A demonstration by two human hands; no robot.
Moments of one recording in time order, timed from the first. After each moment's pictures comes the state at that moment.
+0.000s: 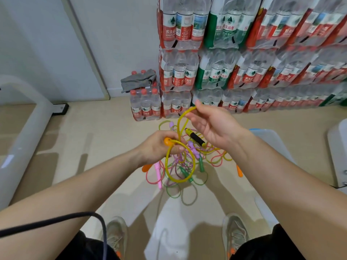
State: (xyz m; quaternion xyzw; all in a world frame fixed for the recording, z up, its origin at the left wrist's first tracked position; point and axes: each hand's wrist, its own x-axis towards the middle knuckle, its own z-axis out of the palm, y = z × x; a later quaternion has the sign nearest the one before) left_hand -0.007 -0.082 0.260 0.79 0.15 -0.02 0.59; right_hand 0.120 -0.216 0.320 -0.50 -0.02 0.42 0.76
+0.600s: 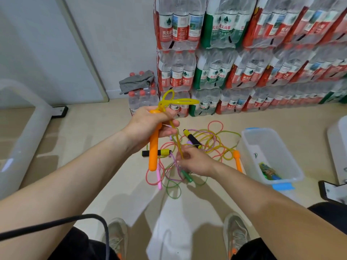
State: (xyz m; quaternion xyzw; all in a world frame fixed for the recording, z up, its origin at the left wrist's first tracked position) left_hand 0.007 -0.075 0.314 0.61 0.26 0.08 0.74; right_hand 0.097 -0.231 0.204 -0.79 -0.30 0.42 0.33
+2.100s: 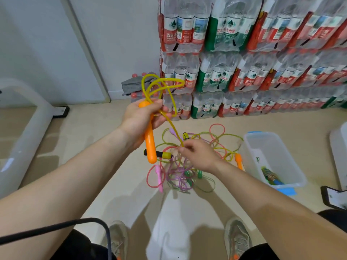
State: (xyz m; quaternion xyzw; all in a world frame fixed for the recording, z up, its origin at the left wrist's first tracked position) left_hand 0.011 -0.055 0.317 0.53 0.29 0.21 0.77; right_hand 0.106 -0.218 0.221 -0.84 -0.37 0.26 0.29
